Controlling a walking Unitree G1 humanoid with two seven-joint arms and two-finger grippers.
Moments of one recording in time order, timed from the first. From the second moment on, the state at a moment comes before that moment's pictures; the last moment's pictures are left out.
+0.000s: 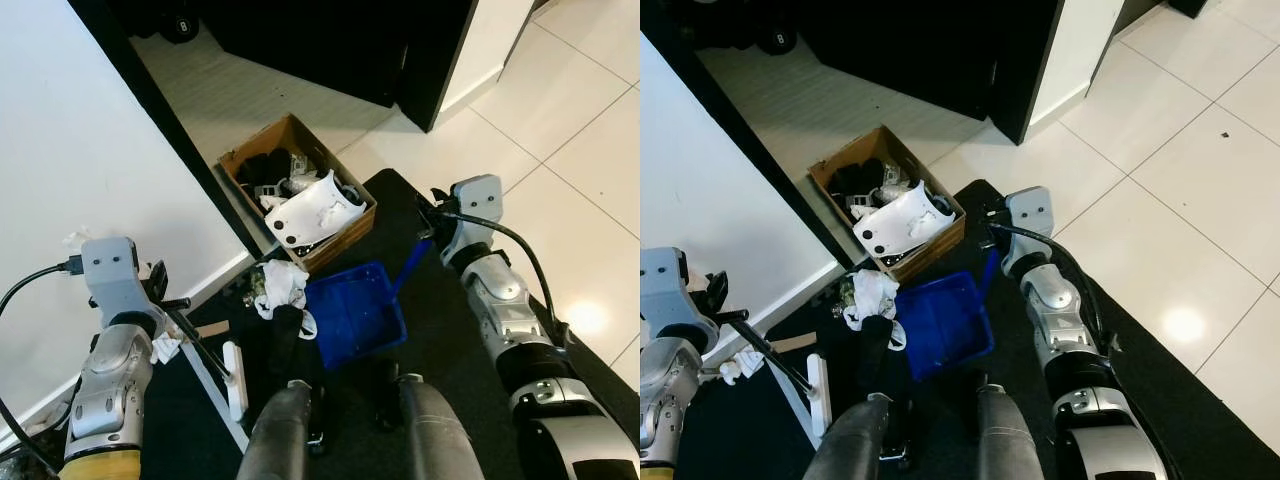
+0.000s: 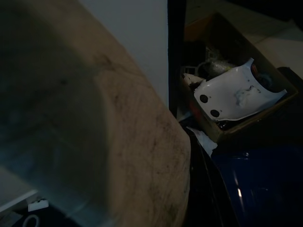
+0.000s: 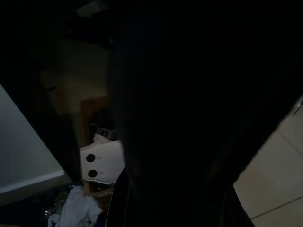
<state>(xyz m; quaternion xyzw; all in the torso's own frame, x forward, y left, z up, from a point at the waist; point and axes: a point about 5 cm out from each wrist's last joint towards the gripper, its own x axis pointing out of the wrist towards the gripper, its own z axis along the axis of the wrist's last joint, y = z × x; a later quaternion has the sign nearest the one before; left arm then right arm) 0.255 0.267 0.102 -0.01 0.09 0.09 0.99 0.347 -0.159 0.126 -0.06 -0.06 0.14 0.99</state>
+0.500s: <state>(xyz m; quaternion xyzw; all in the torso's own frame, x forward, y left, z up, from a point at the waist) 0.259 0.265 0.099 -0.01 0.09 0.09 0.99 0.329 -0.168 0.126 -0.06 -0.06 0.14 0.99</state>
